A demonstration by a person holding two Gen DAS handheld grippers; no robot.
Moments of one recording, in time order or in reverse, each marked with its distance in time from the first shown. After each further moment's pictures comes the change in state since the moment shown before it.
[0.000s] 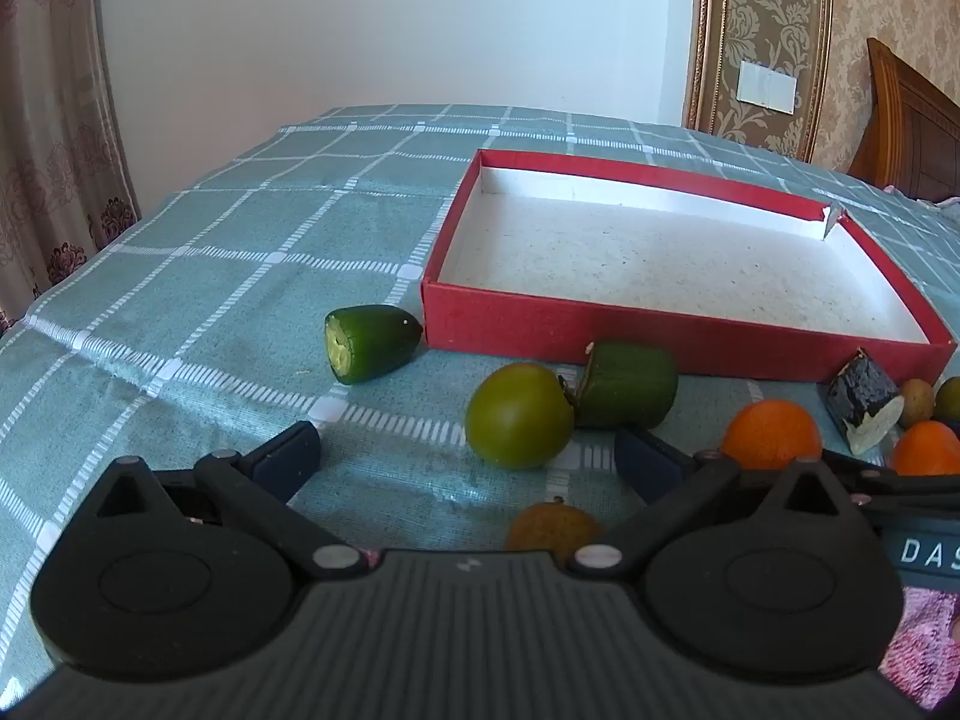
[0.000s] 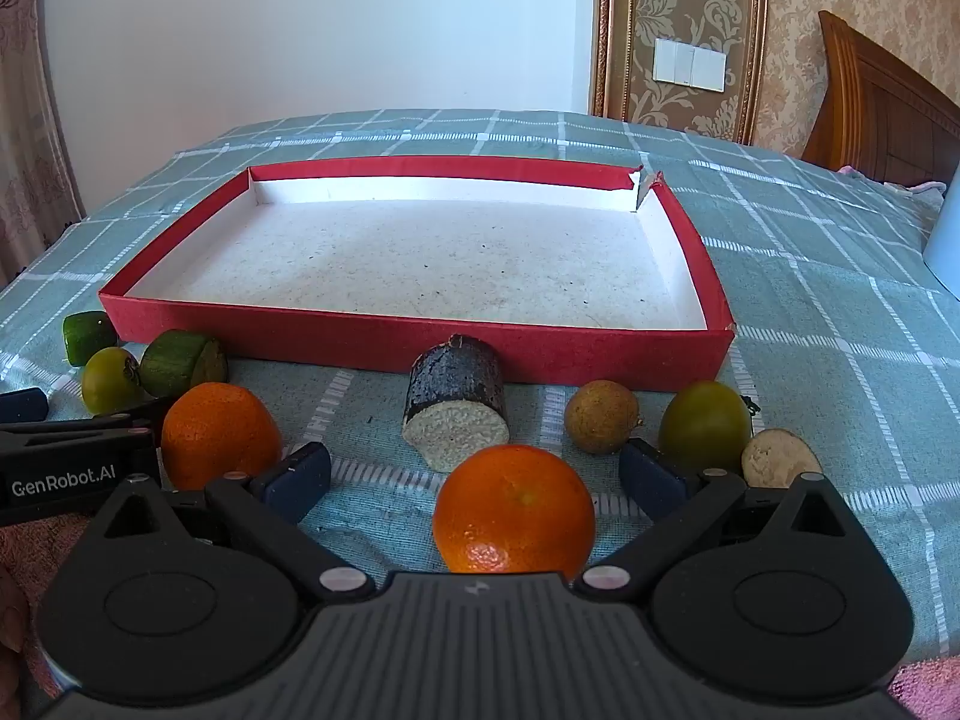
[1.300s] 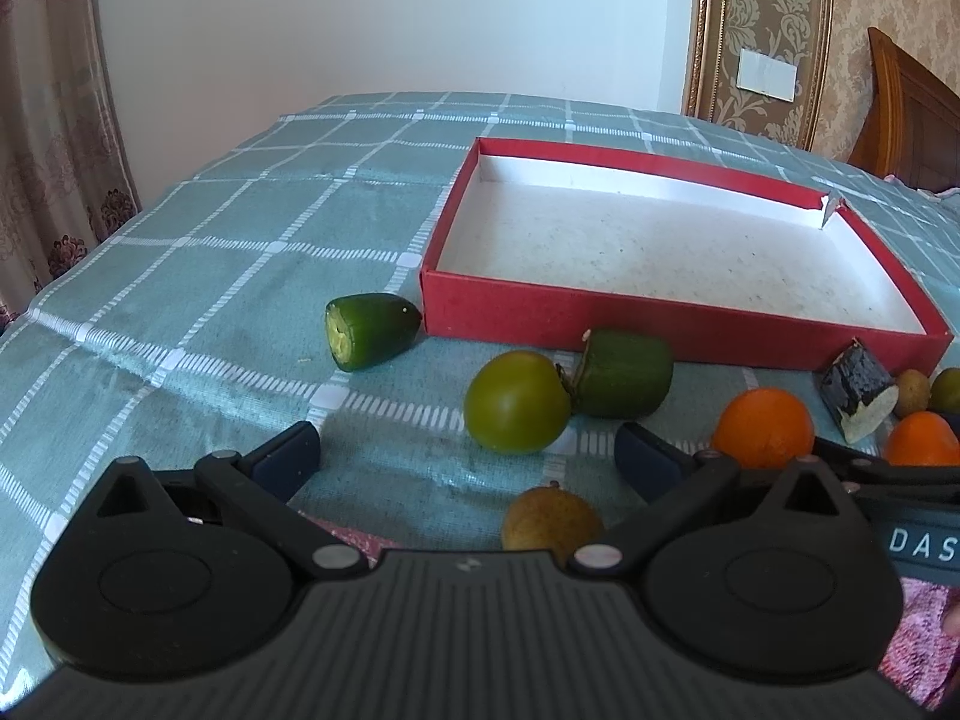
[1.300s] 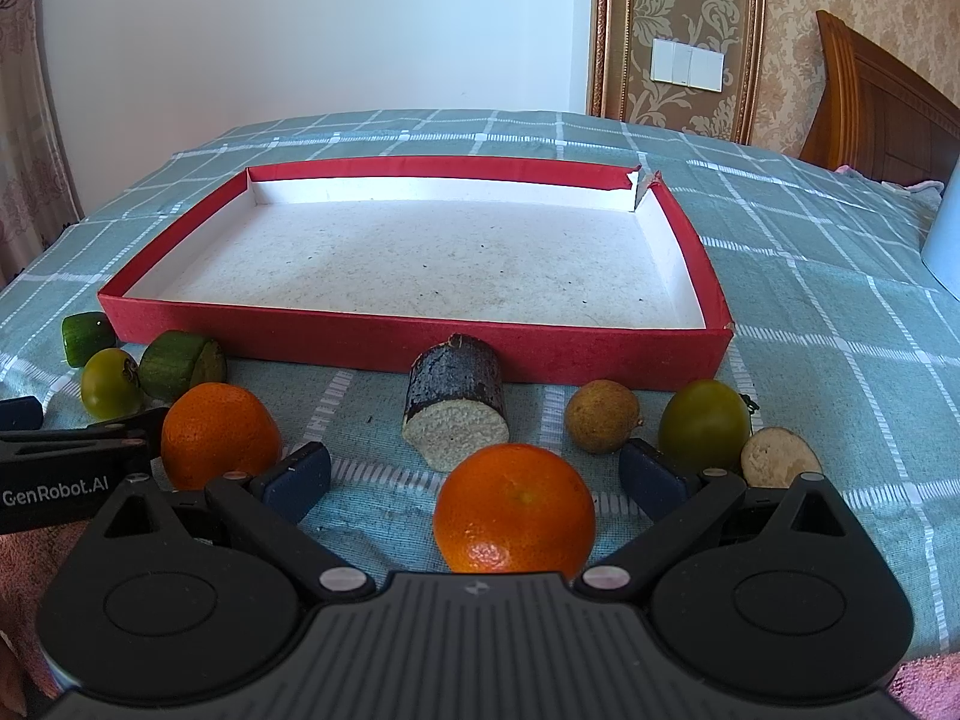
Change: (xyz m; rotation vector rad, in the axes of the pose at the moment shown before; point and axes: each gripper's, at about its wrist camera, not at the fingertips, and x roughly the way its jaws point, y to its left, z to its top) left arm -0.001 -0.001 0.001 0.004 0.031 0.002; right arm 0.001 0.001 -0.001 0.000 -0.004 -0.004
